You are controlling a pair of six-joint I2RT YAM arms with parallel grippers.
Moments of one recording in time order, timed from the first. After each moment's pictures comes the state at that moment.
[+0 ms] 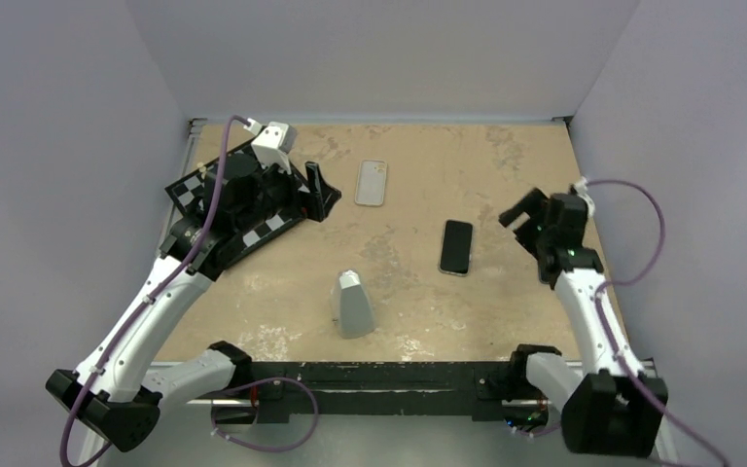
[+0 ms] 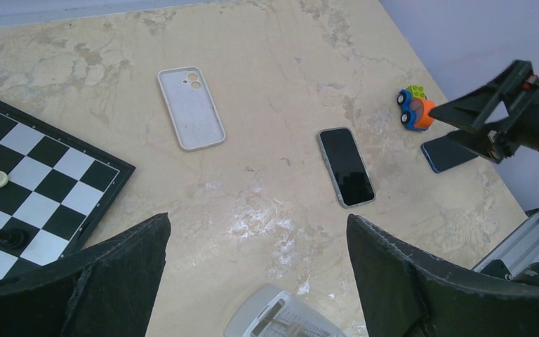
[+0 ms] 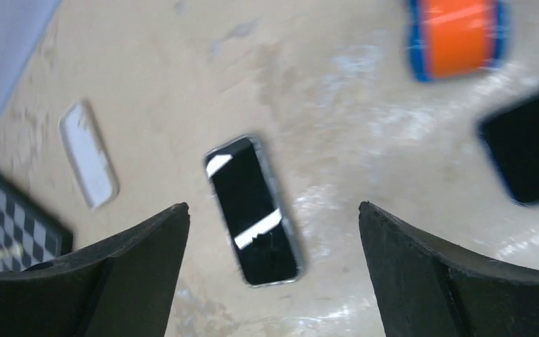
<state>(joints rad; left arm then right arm) -0.50 1.04 1.21 -0.49 0.09 -0.30 -0.18 0.94 0.66 -0.38 0.03 0.74</state>
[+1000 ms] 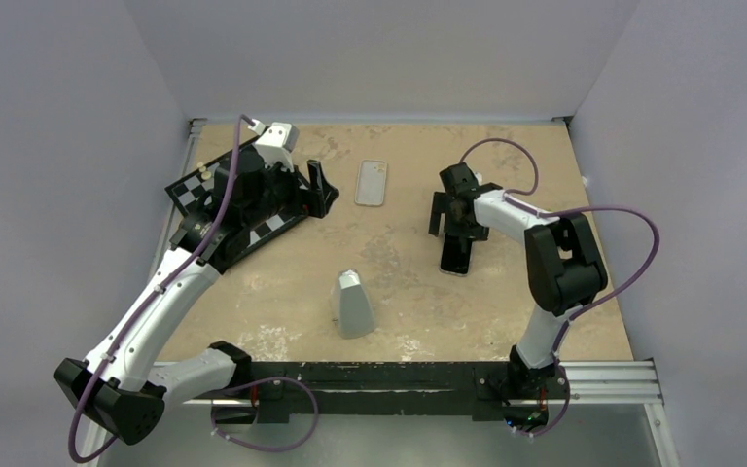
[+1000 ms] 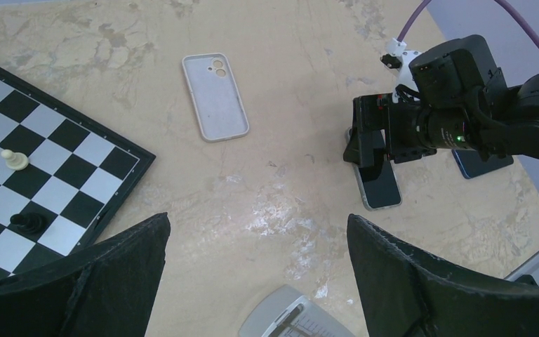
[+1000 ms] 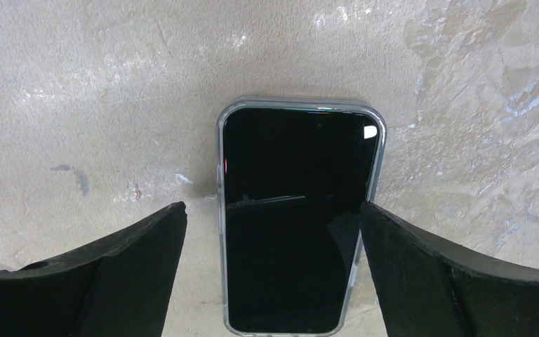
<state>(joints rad) -0.47 1.08 1.18 -0.47 0.06 -0.30 0.35 1.80 1.16 -0.53 0.24 0.48</state>
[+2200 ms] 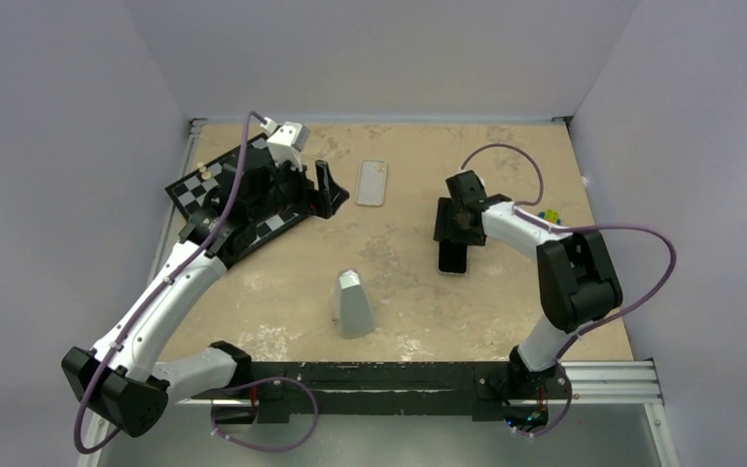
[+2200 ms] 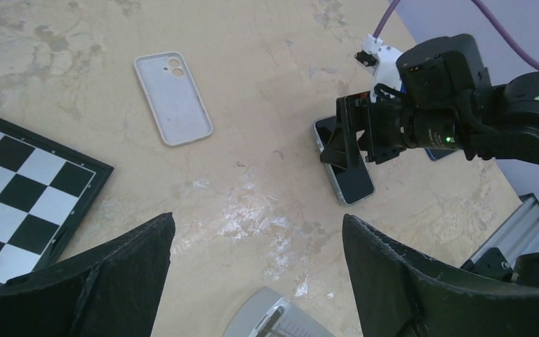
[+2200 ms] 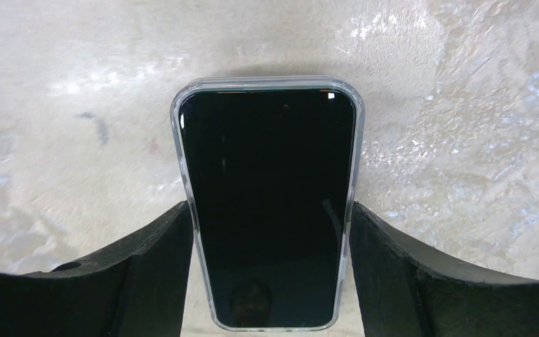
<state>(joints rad) -0.47 1.11 1.17 -0.41 0.16 -0.30 0.36 1.71 1.05 -0.46 0.19 0.48</state>
